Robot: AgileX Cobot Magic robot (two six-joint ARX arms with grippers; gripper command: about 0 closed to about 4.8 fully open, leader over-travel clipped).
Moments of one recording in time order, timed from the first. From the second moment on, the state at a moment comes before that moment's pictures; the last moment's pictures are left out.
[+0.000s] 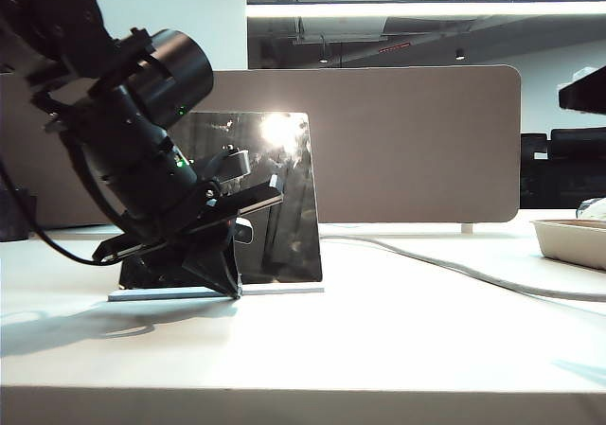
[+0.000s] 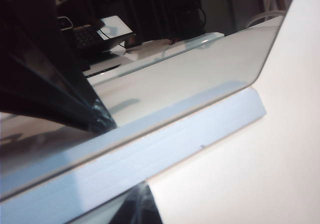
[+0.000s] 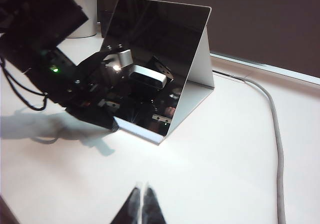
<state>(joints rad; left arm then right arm) -0.56 1.72 0.86 0.00 0.05 -0.39 0.70 0.00 0.00 -0.02 0.02 -0.03</state>
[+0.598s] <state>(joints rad) -0.52 1.76 0.92 -0.02 -0.01 -0.38 0.70 0.00 0.00 -0.02 0.02 -0.03</state>
